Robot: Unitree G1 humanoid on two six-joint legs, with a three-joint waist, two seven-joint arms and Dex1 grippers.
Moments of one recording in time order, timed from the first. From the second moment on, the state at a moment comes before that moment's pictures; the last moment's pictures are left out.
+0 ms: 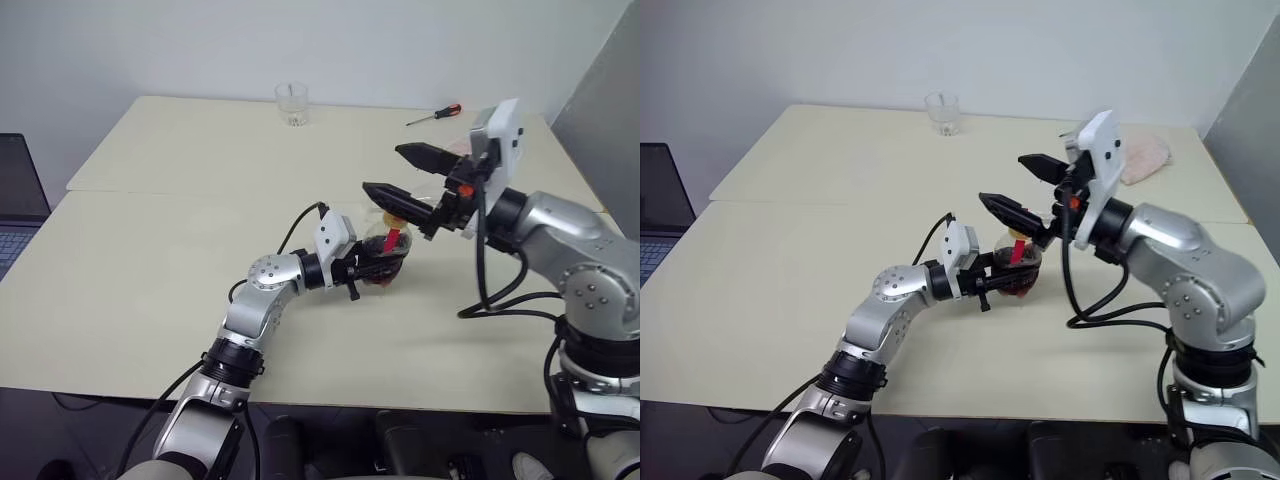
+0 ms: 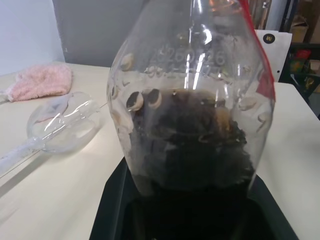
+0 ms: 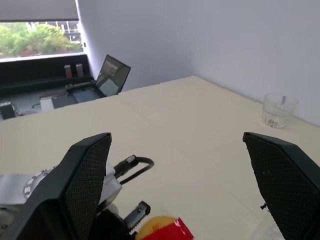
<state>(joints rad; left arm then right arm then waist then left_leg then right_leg) -0.55 0.21 -0.22 0.13 -0.29 0.17 -0.93 -0.68 -0.47 -0.07 -0.52 0.76 0.93 0.41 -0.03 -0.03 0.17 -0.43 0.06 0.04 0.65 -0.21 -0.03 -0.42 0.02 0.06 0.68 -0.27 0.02</state>
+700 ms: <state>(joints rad) -0.54 0.20 -0.23 0.13 -0.27 0.15 -0.93 -0.63 -0.39 -0.01 -0.50 0.61 0.90 0.27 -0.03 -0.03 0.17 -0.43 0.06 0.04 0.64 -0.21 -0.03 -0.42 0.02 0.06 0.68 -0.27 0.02</state>
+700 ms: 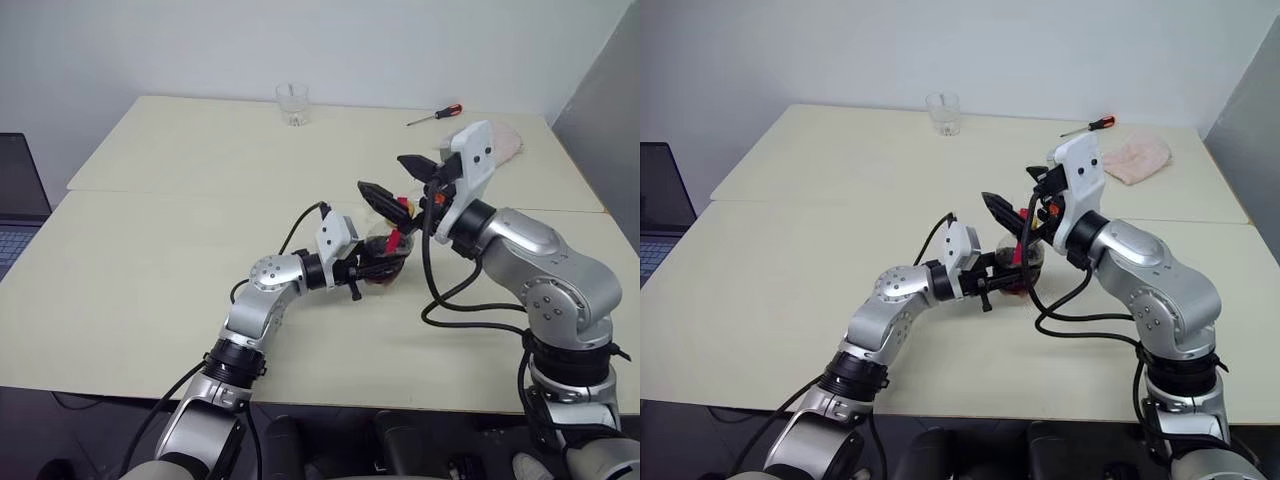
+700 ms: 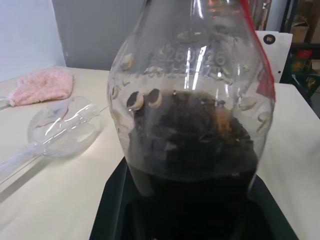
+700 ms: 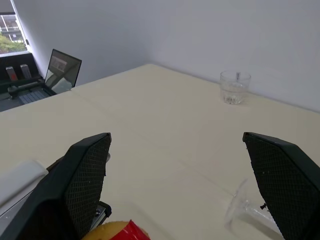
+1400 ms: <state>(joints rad) -0.54 0.20 -0.23 0.16 -0.27 0.15 -0.92 -0.56 -0.45 -0.07 -0.56 0.65 0.90 0.30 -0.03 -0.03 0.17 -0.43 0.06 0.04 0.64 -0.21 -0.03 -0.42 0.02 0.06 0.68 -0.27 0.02</state>
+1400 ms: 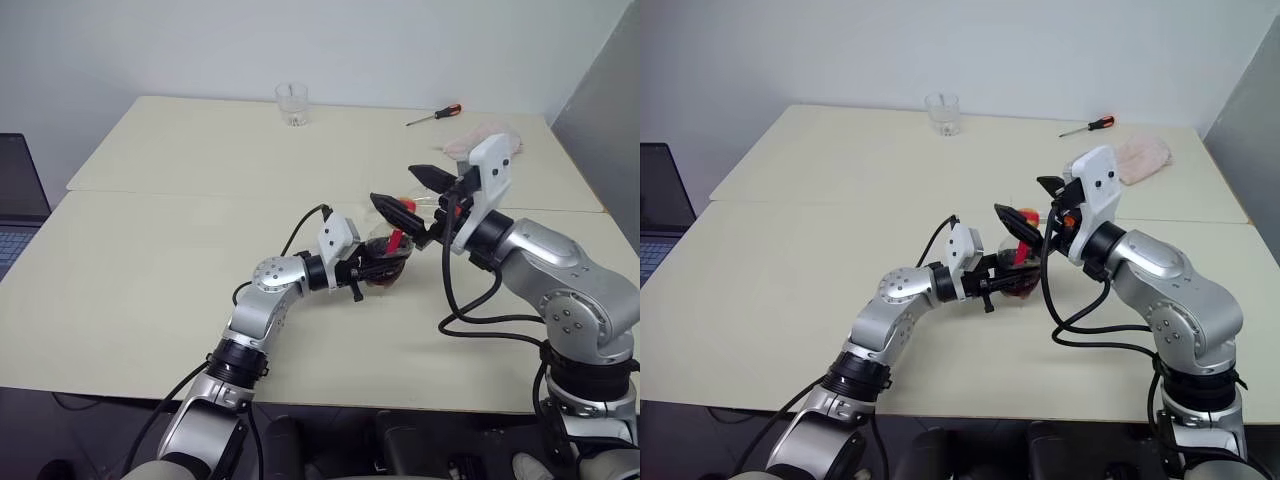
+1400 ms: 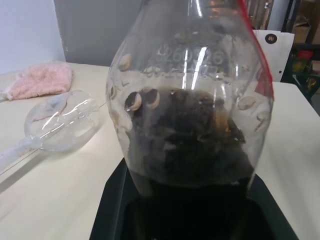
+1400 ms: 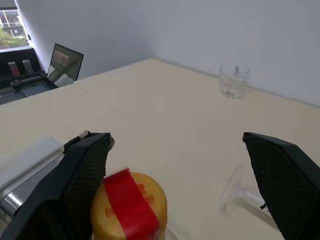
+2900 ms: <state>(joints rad) -0.55 0.25 -0.07 0.21 -0.25 0.10 -0.79 -0.21 -0.45 -0.43 0.18 0.22 0.40 -0.07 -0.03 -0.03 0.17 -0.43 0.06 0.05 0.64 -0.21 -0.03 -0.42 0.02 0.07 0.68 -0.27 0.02</state>
